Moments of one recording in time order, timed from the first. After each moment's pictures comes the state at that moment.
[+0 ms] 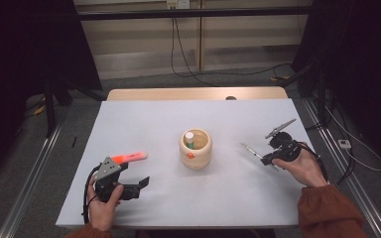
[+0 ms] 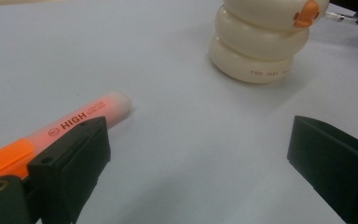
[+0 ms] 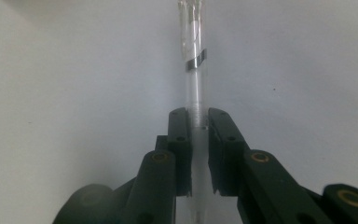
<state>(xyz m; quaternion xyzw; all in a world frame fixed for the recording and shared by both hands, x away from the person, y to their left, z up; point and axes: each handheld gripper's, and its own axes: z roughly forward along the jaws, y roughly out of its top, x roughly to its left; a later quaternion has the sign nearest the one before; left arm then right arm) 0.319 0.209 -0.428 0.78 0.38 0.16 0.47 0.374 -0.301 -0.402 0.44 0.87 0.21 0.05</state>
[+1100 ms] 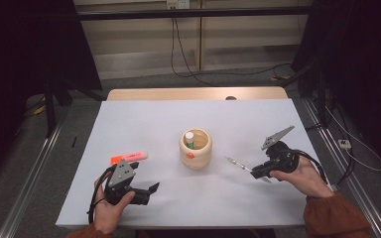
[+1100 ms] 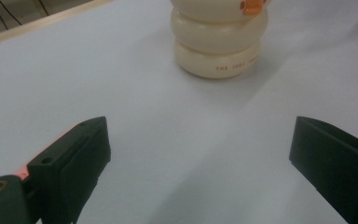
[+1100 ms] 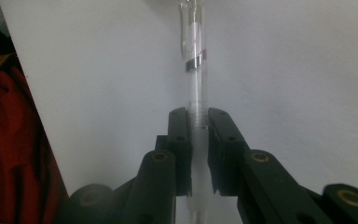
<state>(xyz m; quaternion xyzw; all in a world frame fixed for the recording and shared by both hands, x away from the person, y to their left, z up) 0.309 0.178 -0.418 0.83 0.28 0.21 0.44 0.341 -0.275 -0.389 0.34 0.90 0.29 -0.03</state>
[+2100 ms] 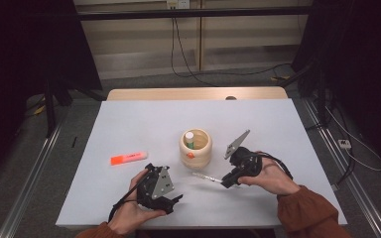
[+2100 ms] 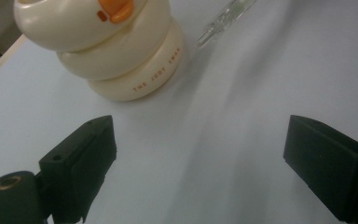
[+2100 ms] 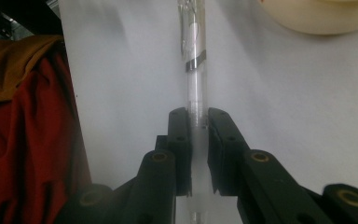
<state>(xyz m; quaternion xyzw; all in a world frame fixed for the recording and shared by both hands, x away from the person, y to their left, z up) 0.300 0.104 -0.425 0.90 0.11 0.22 0.35 0.350 -0.187 -0.396 0.24 0.93 0.26 -0.08</state>
